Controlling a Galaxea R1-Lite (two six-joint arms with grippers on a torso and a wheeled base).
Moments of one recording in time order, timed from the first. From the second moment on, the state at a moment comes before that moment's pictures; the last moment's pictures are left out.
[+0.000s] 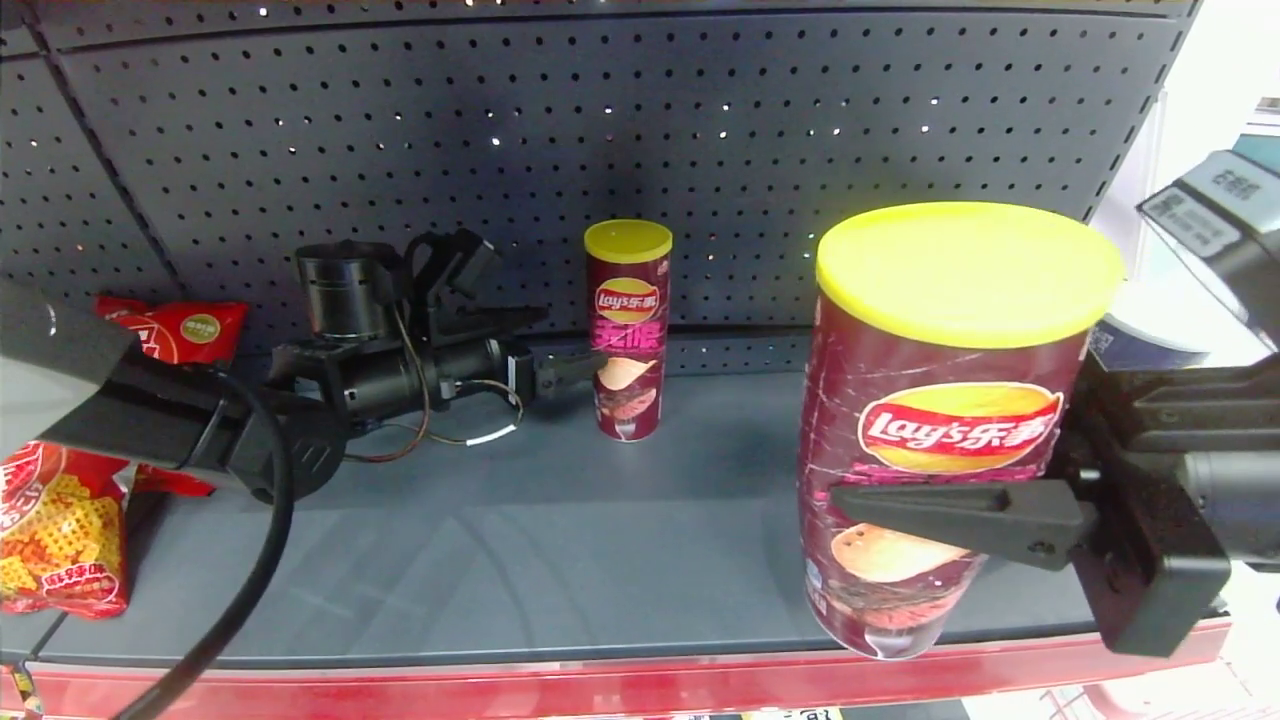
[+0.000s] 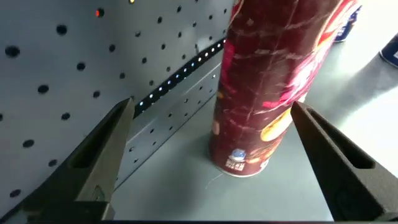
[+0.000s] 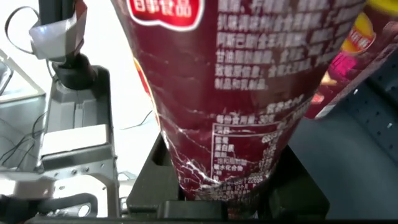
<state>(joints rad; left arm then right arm) -0.31 1.96 -1.01 -0.82 -0.55 0.10 0.72 1.32 -0.92 -0.13 0.51 -0.31</state>
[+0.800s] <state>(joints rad) -0.41 2.07 -1.15 -0.83 -0.53 0.05 0.72 1.36 -0.91 -0.17 0.51 -0.29</state>
